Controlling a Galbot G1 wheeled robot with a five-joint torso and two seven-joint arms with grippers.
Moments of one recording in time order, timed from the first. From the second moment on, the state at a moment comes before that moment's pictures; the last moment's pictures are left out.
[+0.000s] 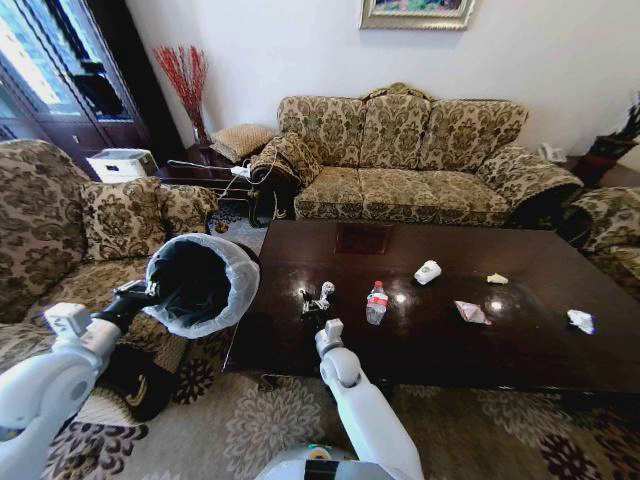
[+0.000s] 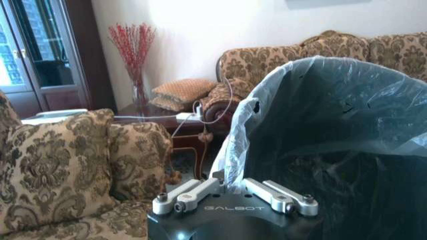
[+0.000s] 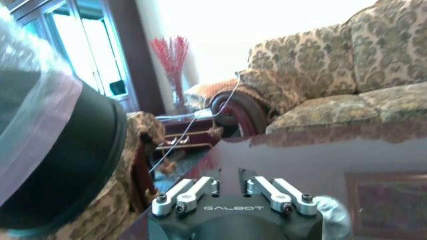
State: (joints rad) left arm 1.75 -0.85 -1.17 -2.21 -0.82 0.31 -0.01; right arm -1.07 1.58 0.06 1.55 0.18 0.00 0.09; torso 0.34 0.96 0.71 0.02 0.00
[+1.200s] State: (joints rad) left arm 1.74 -0.87 -1.15 -2.20 -0.81 0.30 0.00; right arm -0.96 1.61 0.10 1.33 0.19 -0.12 0.24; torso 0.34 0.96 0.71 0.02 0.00
